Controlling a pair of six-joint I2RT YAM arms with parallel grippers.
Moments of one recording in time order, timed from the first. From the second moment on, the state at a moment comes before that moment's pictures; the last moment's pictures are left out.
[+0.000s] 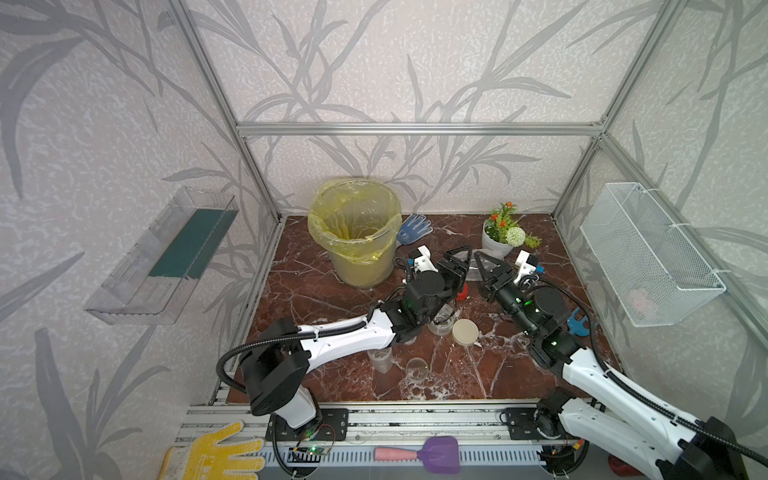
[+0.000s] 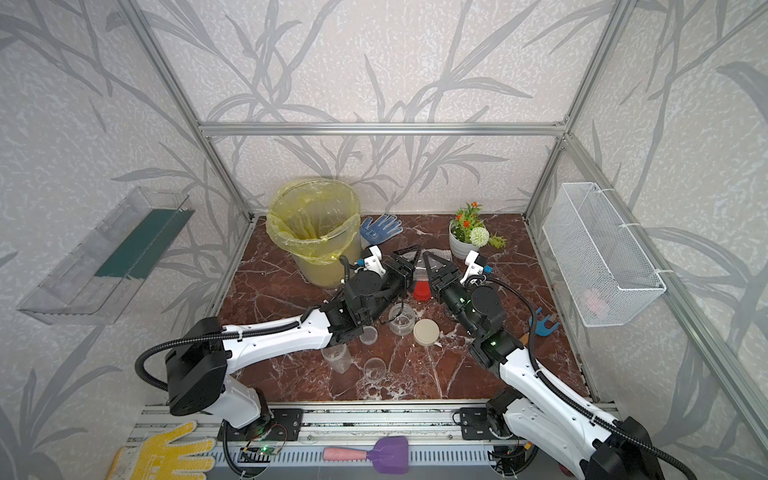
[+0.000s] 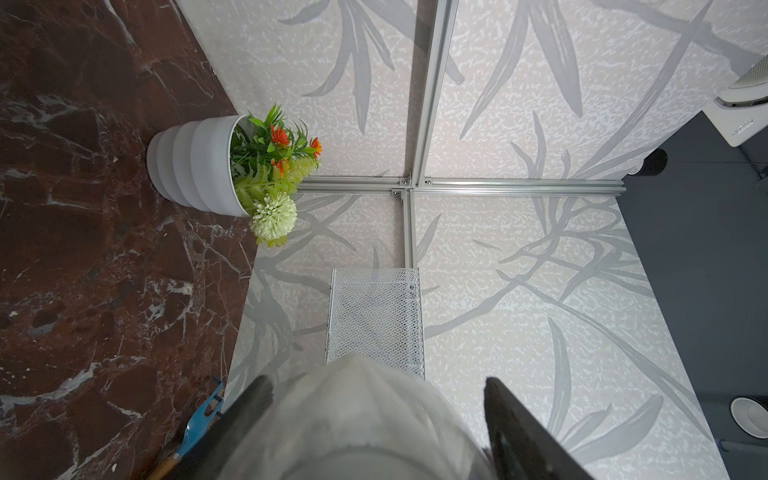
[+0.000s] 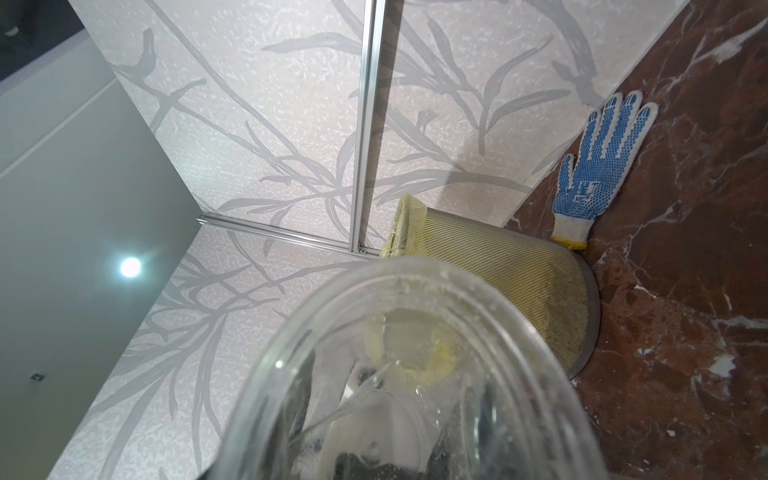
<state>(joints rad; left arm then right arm) -1.01 1.59 1.06 0.54 -0.37 -1.60 0.55 0.89 0.51 0.50 0.00 1.38</state>
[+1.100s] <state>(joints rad) -0.83 1.14 1.11 -0.41 -0.46 -0.96 0.54 1.46 0.96 0.09 0.13 0.34</state>
